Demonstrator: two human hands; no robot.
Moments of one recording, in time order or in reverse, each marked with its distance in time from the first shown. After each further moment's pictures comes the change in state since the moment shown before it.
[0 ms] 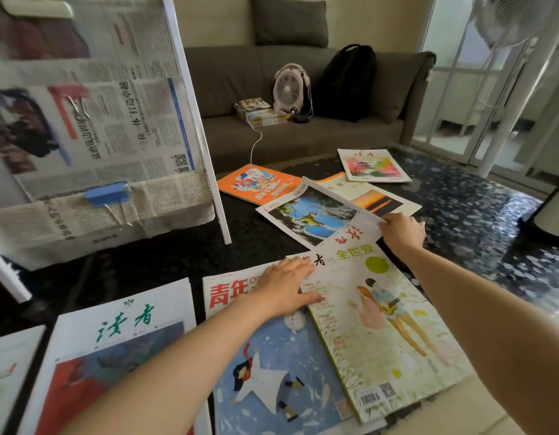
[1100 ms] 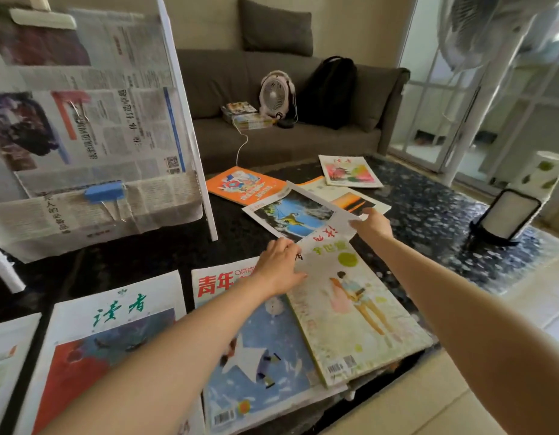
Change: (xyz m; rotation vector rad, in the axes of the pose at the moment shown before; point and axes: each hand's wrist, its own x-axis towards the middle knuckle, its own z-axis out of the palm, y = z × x) left_hand -0.010 0.039 -0.024 -0.106 0.155 -0.073; right_hand -0.030 -0.019 -0.050 0.339 -0.183 0.169
